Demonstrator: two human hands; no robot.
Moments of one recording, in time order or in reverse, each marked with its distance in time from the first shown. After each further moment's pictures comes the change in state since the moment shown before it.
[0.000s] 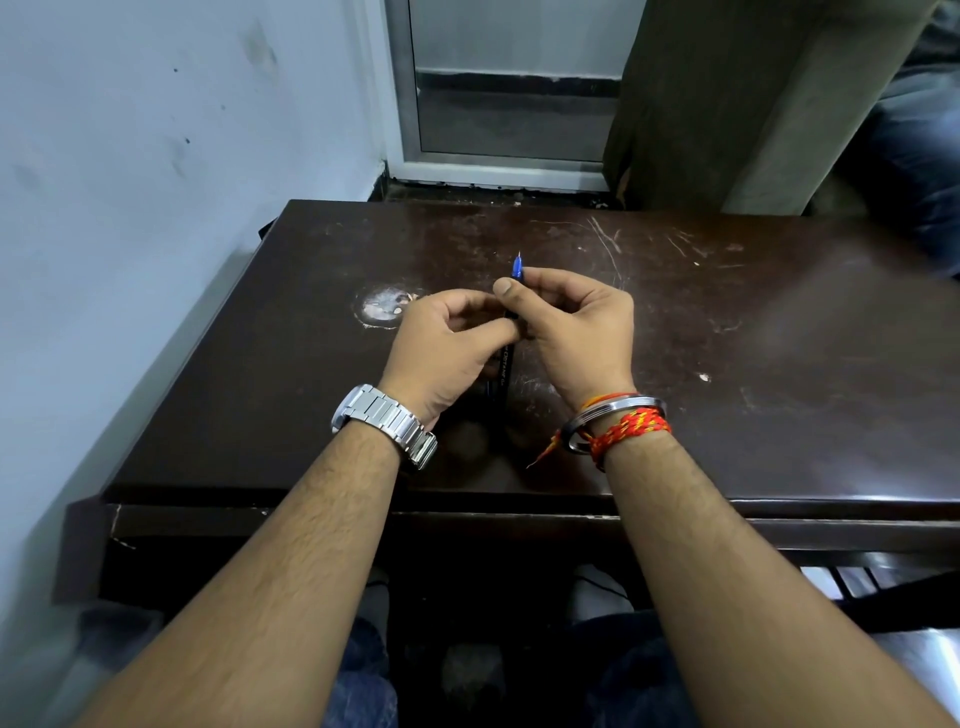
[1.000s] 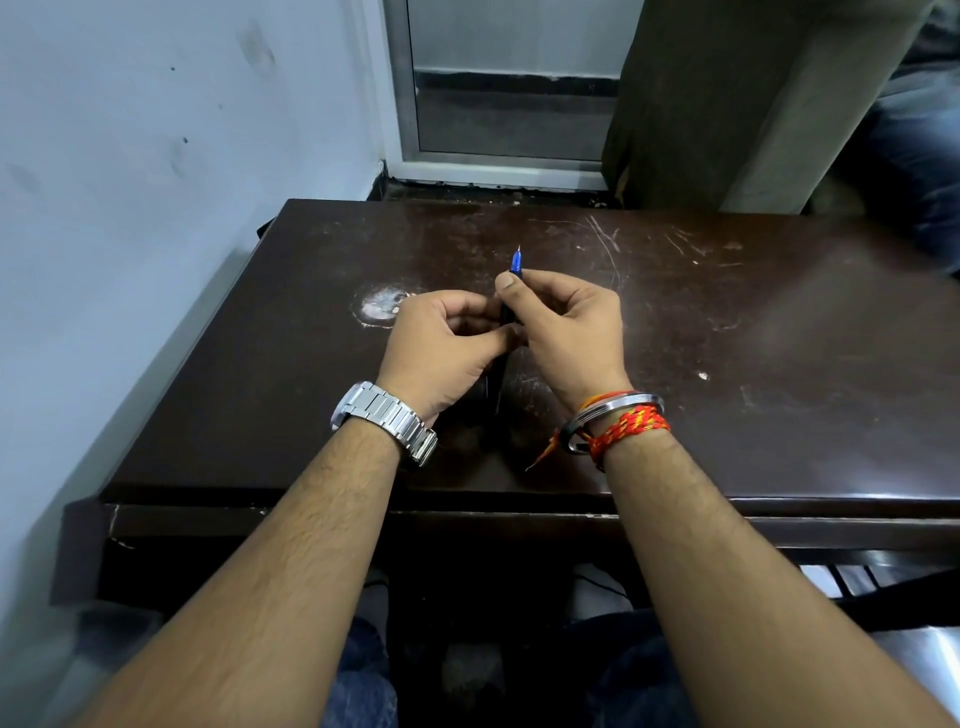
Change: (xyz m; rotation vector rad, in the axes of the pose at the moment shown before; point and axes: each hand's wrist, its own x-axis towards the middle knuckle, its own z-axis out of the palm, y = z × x) left_hand 0.001 -0.003 -0.002 0.084 0.022 0.065; right_hand 0.001 0.006 0.004 -0.031 -0.068 0.022
